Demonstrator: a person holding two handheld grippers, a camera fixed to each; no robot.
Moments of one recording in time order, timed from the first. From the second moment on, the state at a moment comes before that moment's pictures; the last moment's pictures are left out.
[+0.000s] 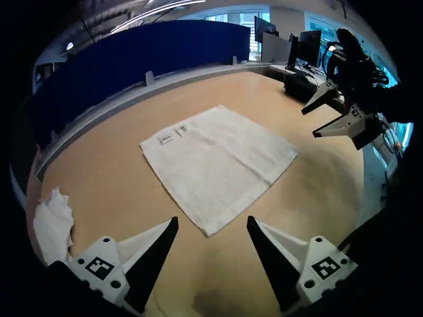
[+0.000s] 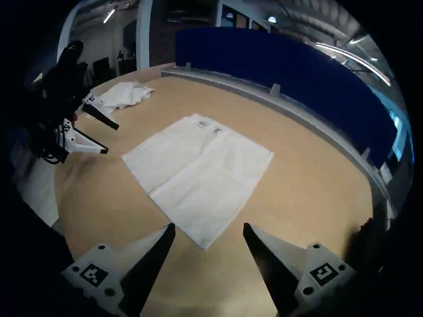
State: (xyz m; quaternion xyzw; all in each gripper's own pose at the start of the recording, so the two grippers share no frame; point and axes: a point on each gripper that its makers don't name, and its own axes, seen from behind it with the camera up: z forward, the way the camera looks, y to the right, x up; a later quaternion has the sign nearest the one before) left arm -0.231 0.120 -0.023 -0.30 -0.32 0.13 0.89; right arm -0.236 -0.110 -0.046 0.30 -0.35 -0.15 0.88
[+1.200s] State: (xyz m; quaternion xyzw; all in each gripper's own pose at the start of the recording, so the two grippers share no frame) left arm -0.291 0.130 -0.005 -0.30 -0.36 0.14 0.87; right arm -0.307 -0.117 -0.060 0.31 -0.41 -0.14 0.85
